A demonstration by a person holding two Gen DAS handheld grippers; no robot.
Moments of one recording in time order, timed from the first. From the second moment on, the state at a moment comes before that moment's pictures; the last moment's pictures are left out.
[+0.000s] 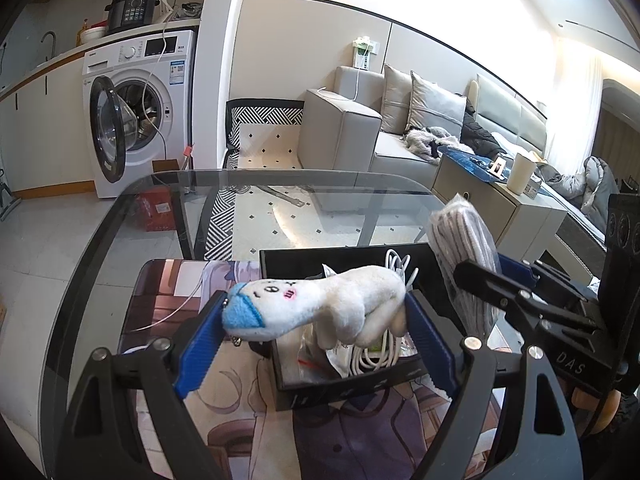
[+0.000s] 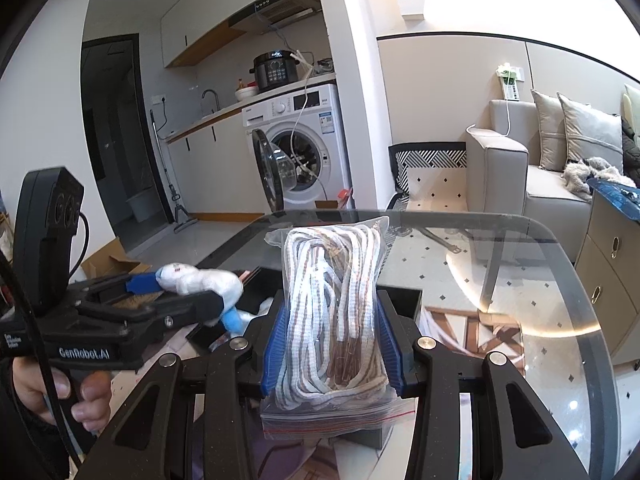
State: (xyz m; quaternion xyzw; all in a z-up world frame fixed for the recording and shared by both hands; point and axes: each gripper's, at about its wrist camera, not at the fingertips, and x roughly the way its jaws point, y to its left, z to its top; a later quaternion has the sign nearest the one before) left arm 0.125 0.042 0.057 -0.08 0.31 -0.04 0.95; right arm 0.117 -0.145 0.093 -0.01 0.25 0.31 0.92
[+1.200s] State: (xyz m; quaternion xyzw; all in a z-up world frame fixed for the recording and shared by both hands) left arm 0.158 0.036 0.032 -0.06 0.33 -0.04 0.94; right arm 0.153 -0.116 0.059 -0.05 0.28 0.31 0.91
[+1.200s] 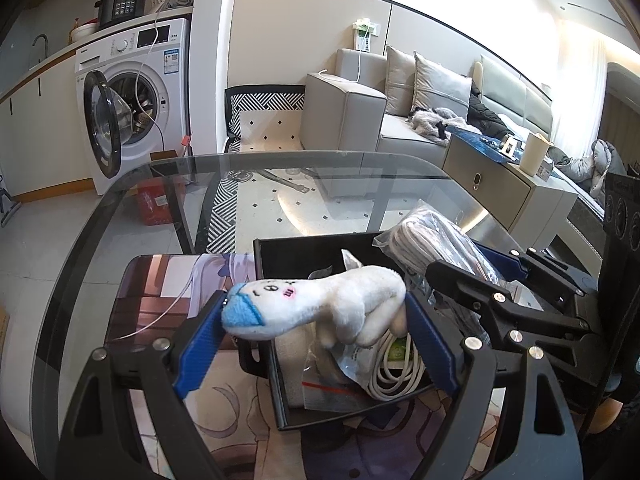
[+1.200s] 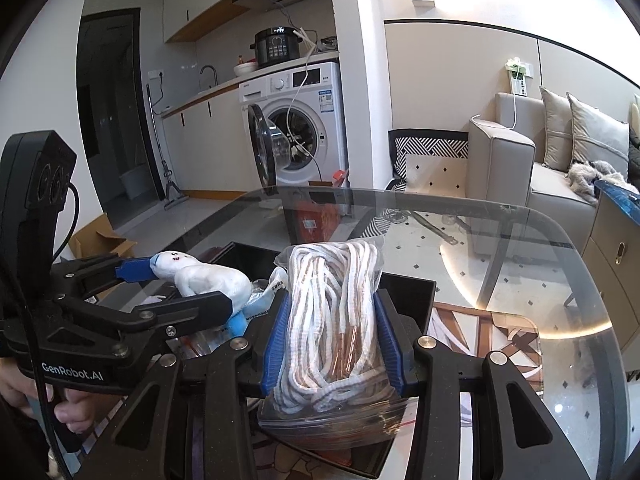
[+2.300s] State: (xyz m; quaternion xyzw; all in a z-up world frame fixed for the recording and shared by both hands) left arm 0.122 0.036 0.037 -0.05 0.32 -0.04 0.95; right arm 0.103 -0.153 0.077 -0.09 0.24 0.30 0.92
